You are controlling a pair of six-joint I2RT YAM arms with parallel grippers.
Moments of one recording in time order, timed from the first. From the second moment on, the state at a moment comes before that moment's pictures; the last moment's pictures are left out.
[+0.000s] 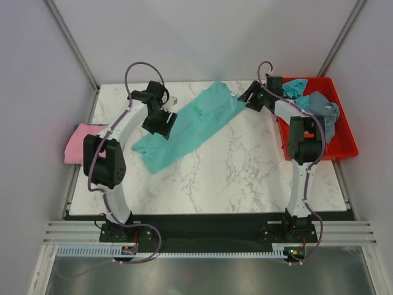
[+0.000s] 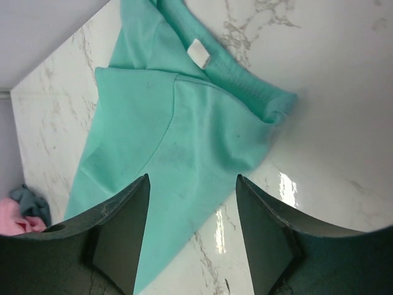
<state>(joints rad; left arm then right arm) -0.33 1.86 1.65 -1.01 0.05 0.15 0.07 2.27 1.75 -0.12 -0.36 0.62</state>
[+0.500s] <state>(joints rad) -0.16 2.03 1.66 -1.01 0.05 0.14 0.02 2.33 1.67 -0.02 -0.45 0.80</state>
